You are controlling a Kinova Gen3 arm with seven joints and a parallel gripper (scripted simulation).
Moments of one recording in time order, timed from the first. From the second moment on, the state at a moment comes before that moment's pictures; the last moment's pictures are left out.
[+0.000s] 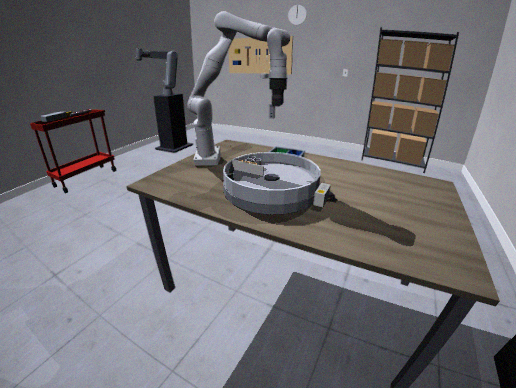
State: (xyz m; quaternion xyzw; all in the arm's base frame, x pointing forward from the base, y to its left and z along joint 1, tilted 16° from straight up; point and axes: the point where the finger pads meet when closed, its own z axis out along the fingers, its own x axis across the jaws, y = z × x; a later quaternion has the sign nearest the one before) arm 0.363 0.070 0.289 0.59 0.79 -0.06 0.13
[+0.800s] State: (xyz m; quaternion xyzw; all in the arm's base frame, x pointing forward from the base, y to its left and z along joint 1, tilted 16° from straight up) arm 0.347 -0.028 0.187 0.58 0.80 -0.05 0.13
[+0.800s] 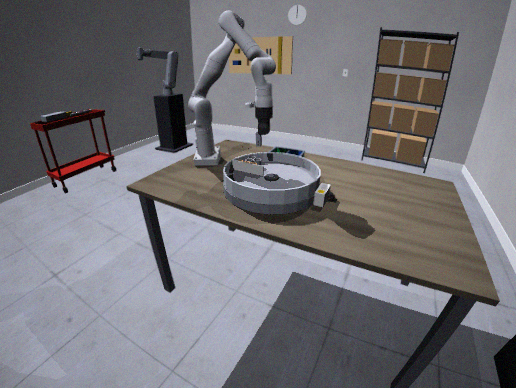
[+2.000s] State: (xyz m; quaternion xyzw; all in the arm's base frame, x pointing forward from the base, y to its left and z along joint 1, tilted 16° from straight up) arm 0.337 -0.056 0.163 0.60 0.79 -0.06 0.13
